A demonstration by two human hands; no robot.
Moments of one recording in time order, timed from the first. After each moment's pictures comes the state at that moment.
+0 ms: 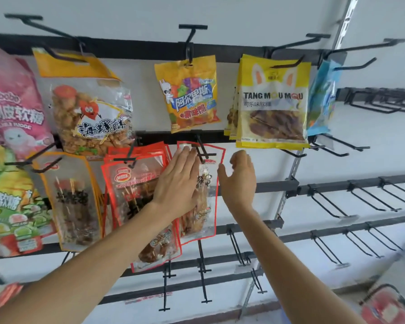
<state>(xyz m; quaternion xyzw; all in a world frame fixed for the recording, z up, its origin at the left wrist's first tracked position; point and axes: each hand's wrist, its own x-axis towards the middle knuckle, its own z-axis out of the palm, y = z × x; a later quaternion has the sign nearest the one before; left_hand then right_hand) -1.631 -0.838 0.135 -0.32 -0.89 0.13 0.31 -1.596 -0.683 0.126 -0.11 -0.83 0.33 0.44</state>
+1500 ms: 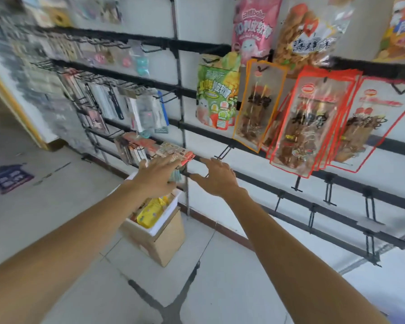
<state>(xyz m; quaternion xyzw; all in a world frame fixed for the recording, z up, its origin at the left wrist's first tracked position) -1.360 -1.191 0.051 0.07 -0.99 0.00 -0.08 -1.438 -1.009 0.033 0.26 -0.93 0.23 -0.10</state>
